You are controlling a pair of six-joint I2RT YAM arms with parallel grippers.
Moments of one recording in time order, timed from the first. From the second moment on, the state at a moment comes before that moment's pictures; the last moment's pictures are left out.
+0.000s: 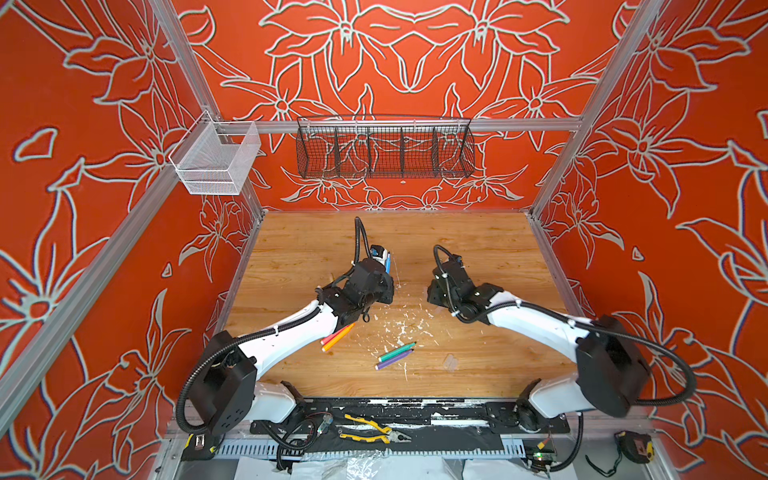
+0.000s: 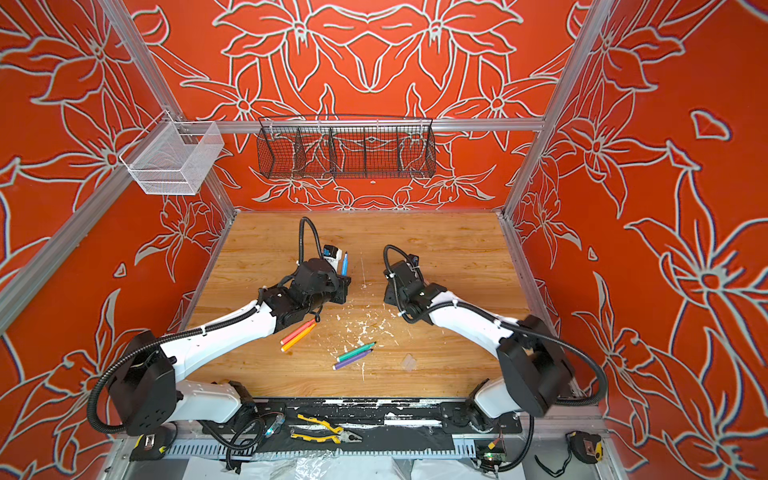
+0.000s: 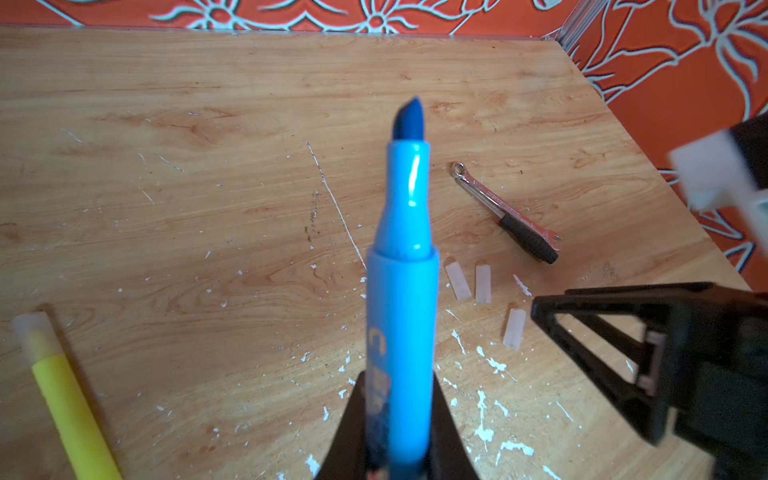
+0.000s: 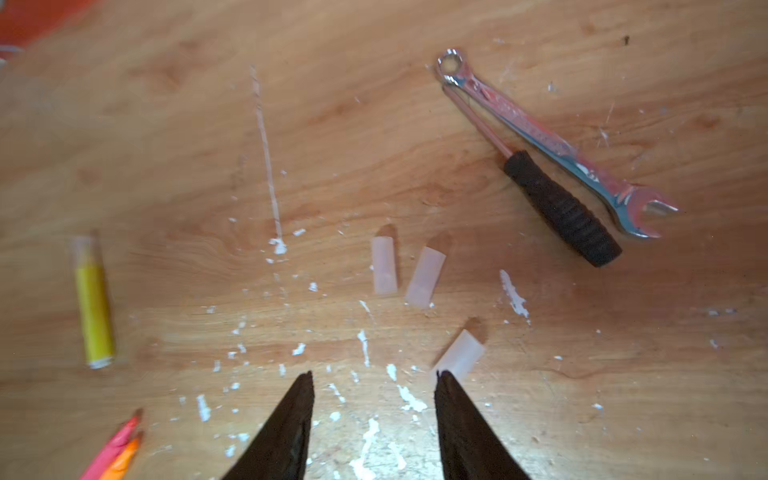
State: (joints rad) left arm -0.66 1.36 0.90 -0.15 -0.16 -0.41; right arm 0.68 1.52 0.95 -0.40 0.25 0.84
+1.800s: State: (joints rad) left arm -0.66 1.36 0.90 -0.16 -0.16 -0.42; right arm 0.61 1.75 1.03 -0.60 0.24 0.82
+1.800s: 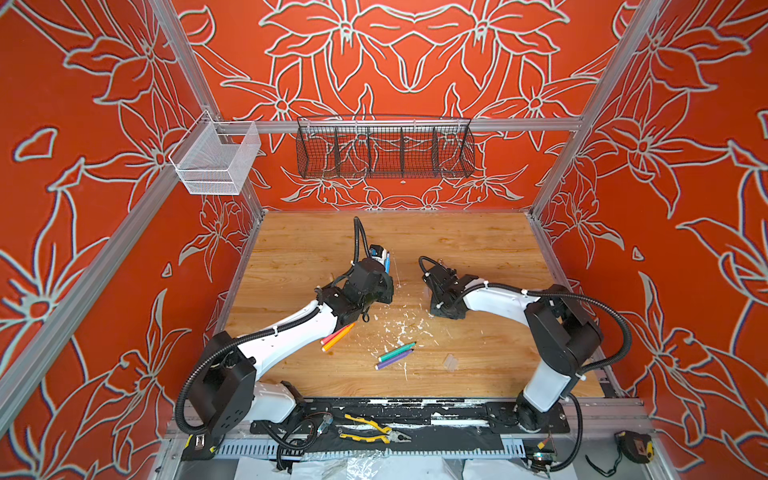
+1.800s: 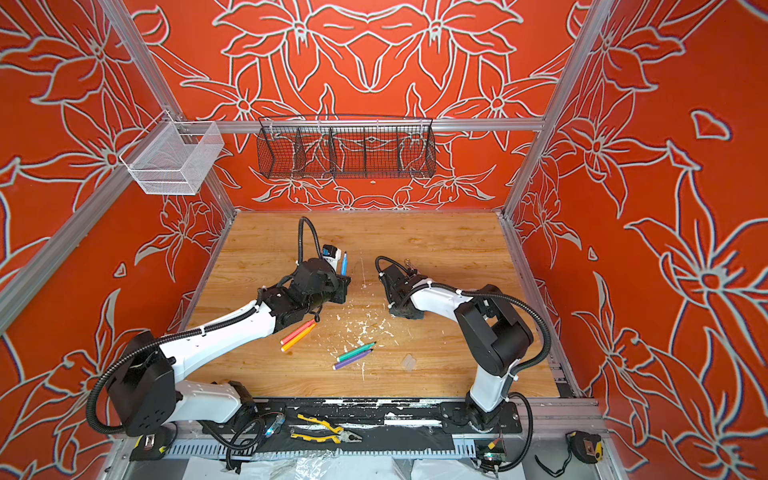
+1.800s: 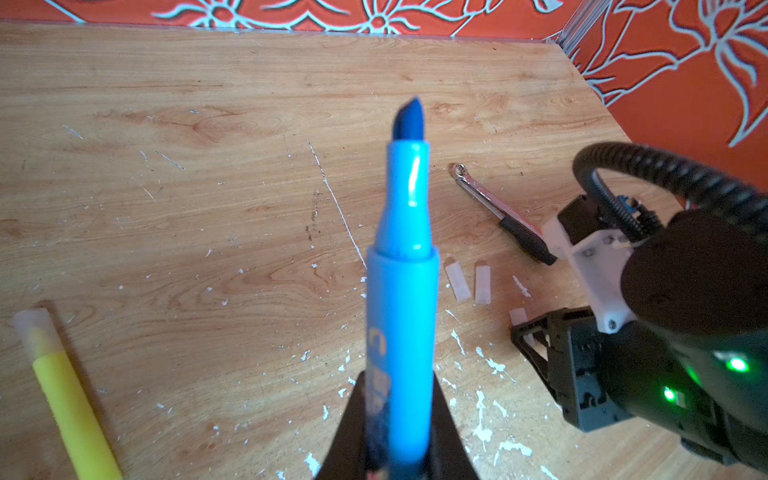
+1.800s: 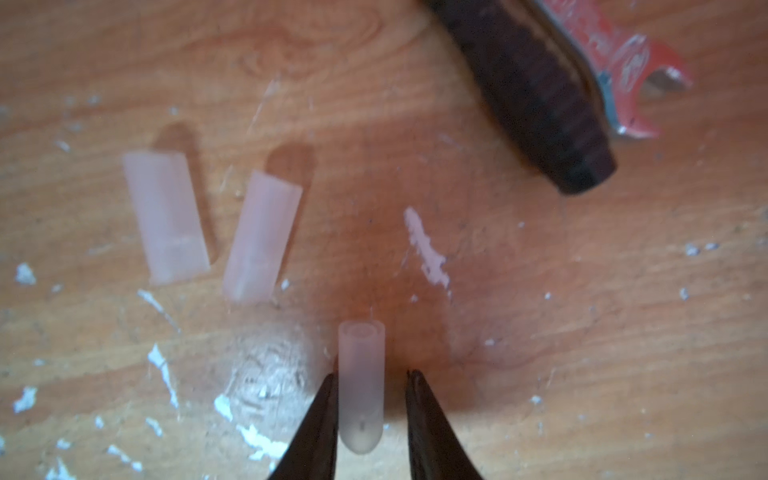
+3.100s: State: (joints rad) left arm -0.67 1.36 0.90 -0.16 -0.10 -0.42; right arm 0.58 1.66 0.97 -0.59 0.21 0.76
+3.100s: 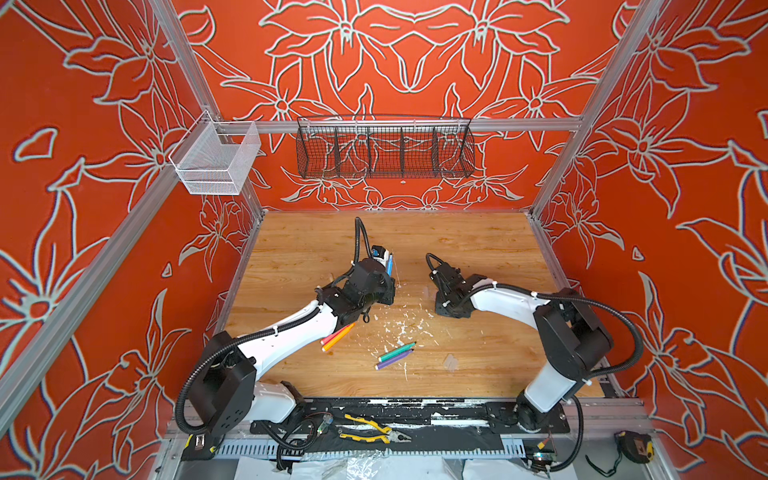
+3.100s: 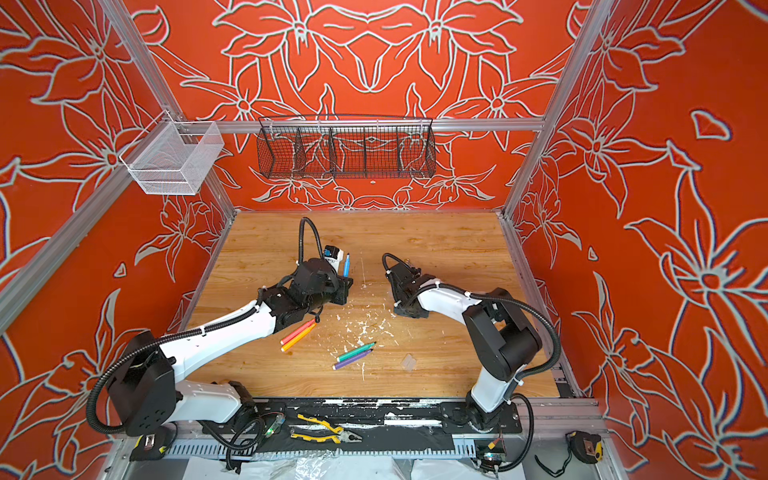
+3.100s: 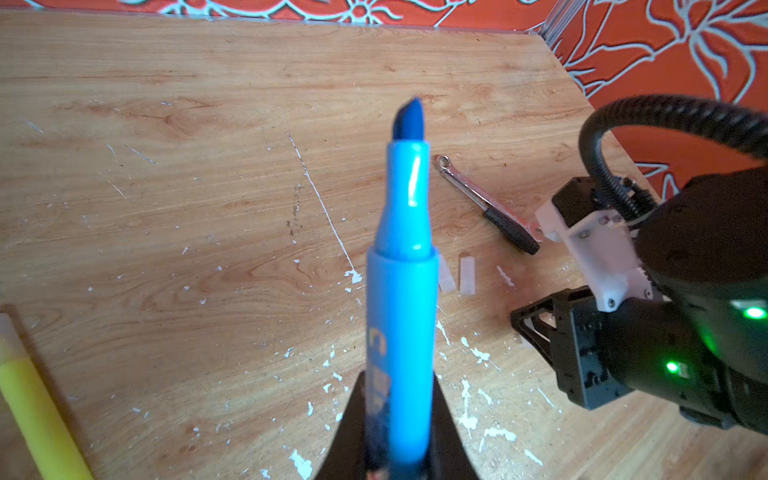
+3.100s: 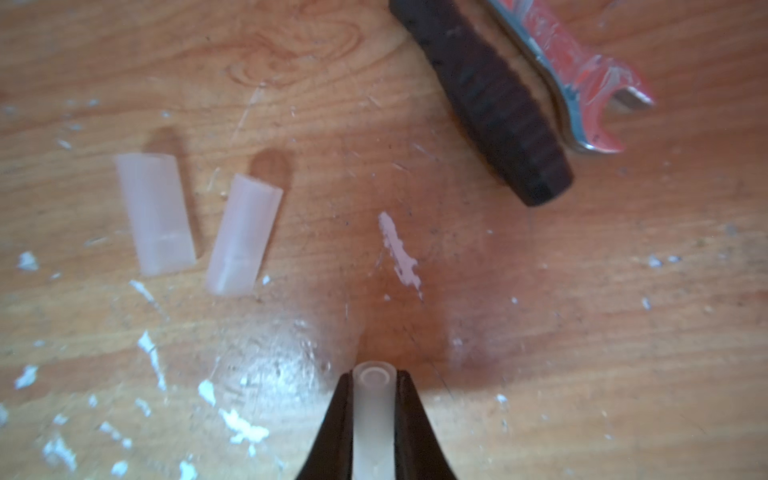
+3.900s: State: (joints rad) left arm -0.77 1.43 0.92 -0.08 0.14 -0.38; right arm 0.57 1.17 0.93 -0.38 0.23 0.79
